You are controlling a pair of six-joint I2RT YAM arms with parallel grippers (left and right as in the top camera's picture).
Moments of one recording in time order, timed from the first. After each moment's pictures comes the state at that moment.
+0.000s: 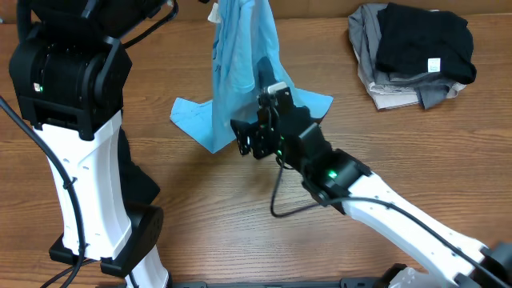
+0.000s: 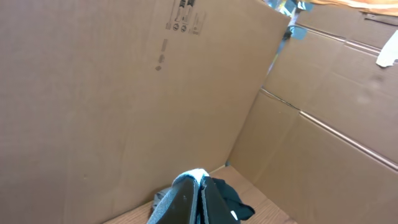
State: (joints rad) left arm -0.26 1.93 2.91 -0.94 0.49 -0.34; right arm 0.73 1.46 1.01 -0.03 0.06 0.39
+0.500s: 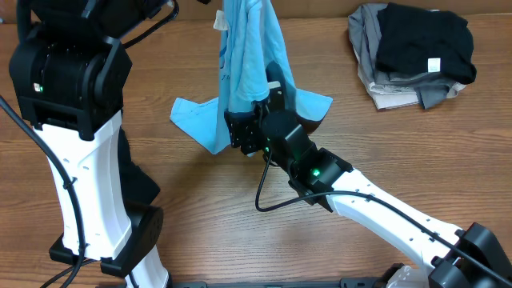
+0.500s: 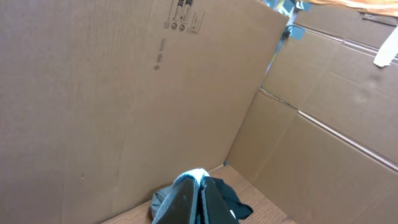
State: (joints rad) left arm -0.26 1.93 2.91 -0.94 0.50 -0.35; right arm 0.77 1.53 1.01 0.08 0.12 0.49
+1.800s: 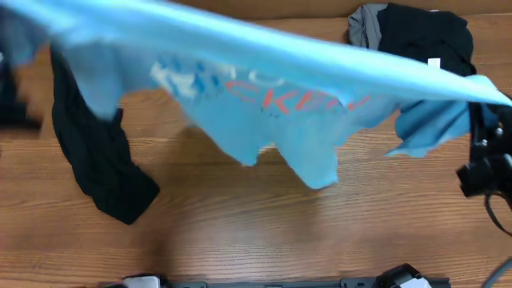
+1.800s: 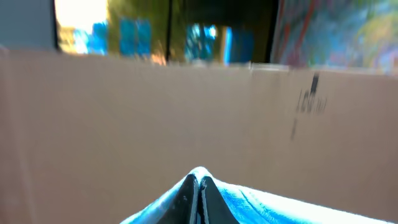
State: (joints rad) left arm 0.05 1.48 2.93 -1.22 0.13 -0.15; right arm 0.40 1.04 2.08 -1.16 0.17 0.20
